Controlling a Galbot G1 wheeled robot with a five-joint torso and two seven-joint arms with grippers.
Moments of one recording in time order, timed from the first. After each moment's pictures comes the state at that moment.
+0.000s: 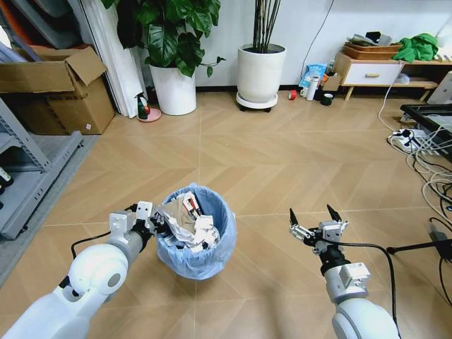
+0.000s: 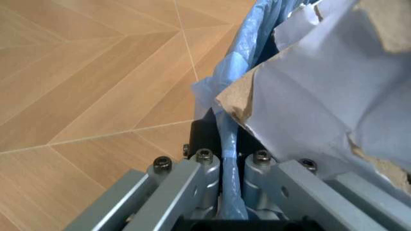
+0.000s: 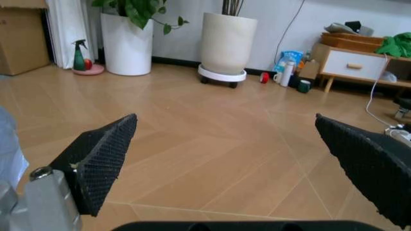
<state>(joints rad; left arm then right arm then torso) 1.18 -0.85 -0.29 -2.14 -0.89 0.63 -0.40 -1.61 1.28 0.50 2.20 0.10 -0.08 0.15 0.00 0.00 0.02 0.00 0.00</state>
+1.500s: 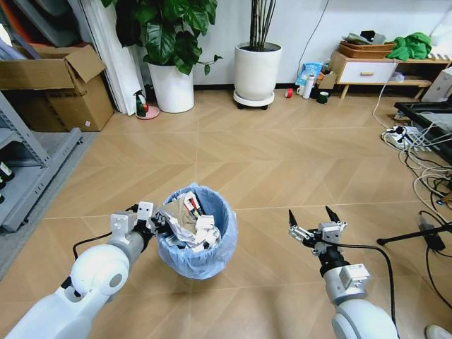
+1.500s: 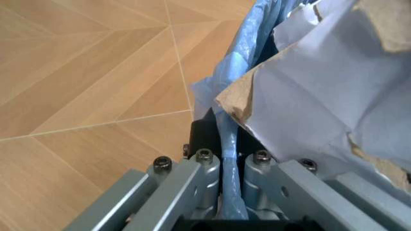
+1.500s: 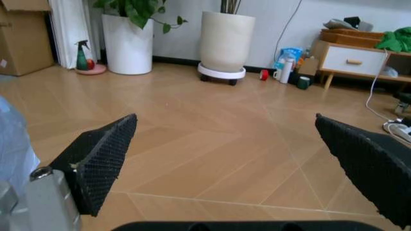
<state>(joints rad) 1.18 -0.86 -0.29 -2.13 -0.88 0.63 -0.40 -1.61 1.29 0.50 2.19 0.11 -0.06 0.12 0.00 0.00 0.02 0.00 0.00</state>
